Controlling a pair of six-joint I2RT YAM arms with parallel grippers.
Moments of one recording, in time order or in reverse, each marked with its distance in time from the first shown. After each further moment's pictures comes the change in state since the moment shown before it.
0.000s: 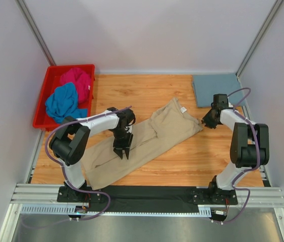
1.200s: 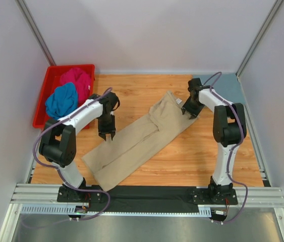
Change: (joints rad) left arm 0.218 -0.067 0.133 -0.097 -0.297 -0.026; right arm 0.215 0.355 0.522 -0.399 0.056 0.134
